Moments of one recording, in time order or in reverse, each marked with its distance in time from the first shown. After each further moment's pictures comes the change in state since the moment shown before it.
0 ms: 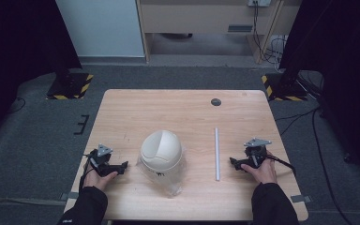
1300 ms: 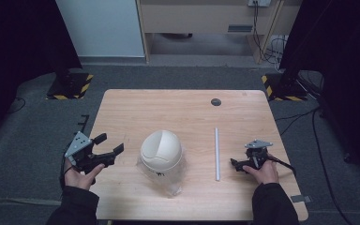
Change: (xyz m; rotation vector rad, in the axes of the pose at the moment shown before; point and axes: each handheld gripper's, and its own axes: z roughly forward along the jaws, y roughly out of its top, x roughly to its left) left arm -0.028 0.057 -0.108 -0.478 -0.194 0.032; right arm 0.002 -0.004 -0.004 -0.002 -0.008 0.009
